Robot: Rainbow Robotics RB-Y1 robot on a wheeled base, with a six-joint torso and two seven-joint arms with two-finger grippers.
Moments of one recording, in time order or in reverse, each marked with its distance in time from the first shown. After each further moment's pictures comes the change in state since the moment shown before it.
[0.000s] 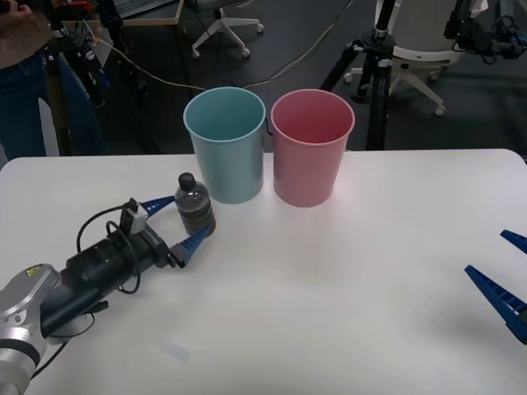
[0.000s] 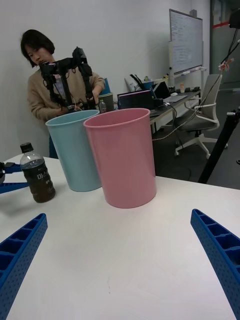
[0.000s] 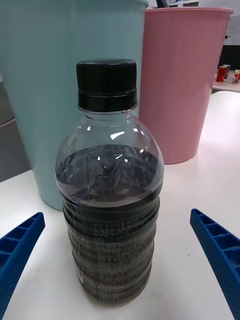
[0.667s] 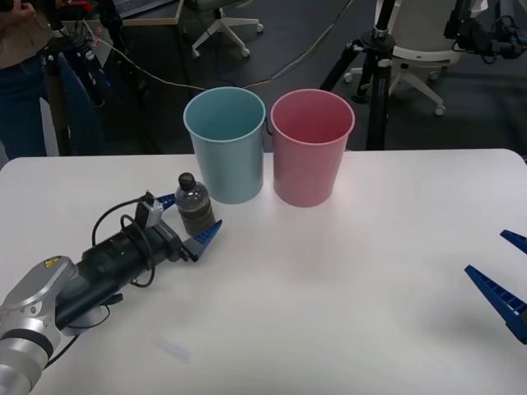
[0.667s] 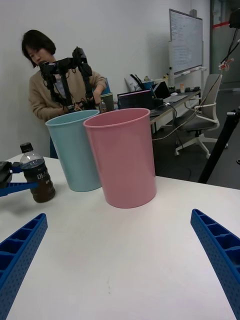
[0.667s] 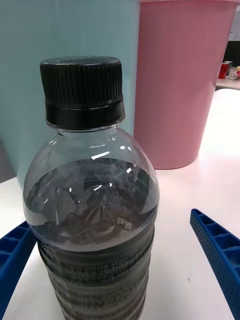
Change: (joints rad) right arm 0.000 0.000 0.000 0.000 0.000 0.000 0.000; left arm -0.035 0.000 -0.088 0.000 0.045 0.088 -0.001
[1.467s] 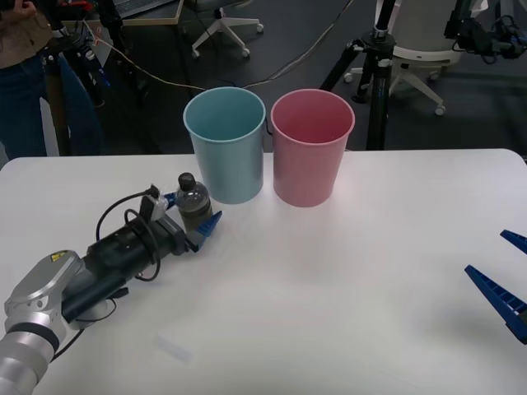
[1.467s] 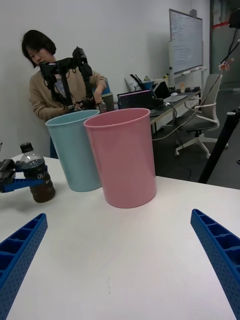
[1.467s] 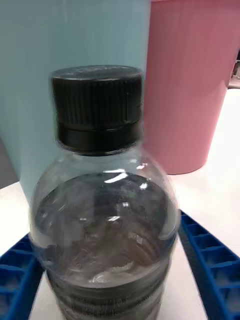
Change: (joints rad) right arm 0.000 0.000 0.000 0.000 0.000 0.000 0.000; left arm -0.023 -0.007 -0.015 0.000 0.000 0.047 0.011
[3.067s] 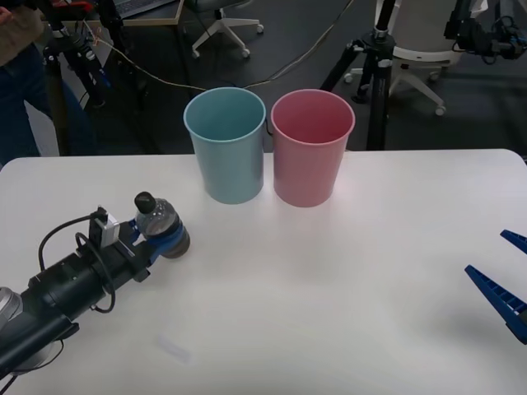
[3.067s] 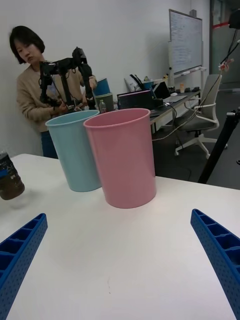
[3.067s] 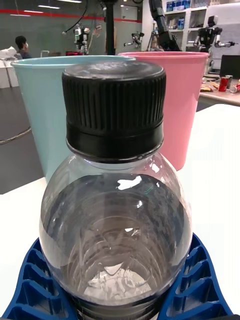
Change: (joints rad) right arm 0.000 0.000 0.000 0.000 0.000 0.000 0.000; left arm 0.346 0.172 0.006 -0.480 0.072 0.054 0.122
